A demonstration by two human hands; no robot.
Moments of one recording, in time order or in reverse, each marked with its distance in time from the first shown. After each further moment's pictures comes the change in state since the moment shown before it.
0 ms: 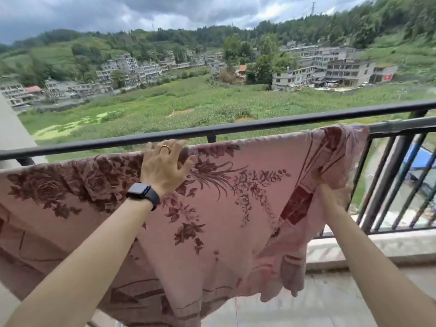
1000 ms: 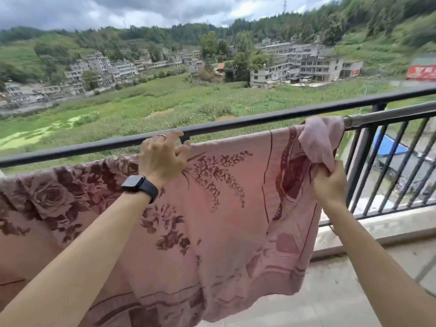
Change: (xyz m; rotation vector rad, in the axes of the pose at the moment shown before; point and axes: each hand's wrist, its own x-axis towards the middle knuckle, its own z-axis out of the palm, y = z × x) left_hand 0.041 0.081 0.001 -0.227 0.200 0.059; right_hand 0.015 -0.017 -0.061 -0.070 0.102 -0.404
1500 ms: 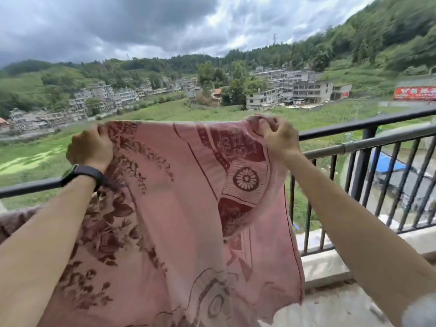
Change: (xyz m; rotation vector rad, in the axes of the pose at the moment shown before) left_hand 0.087 -0.107 -0.067 0.117 0.227 -0.472; right_hand 0.043 -0.173 0.058 -0.026 -0.246 -0.367
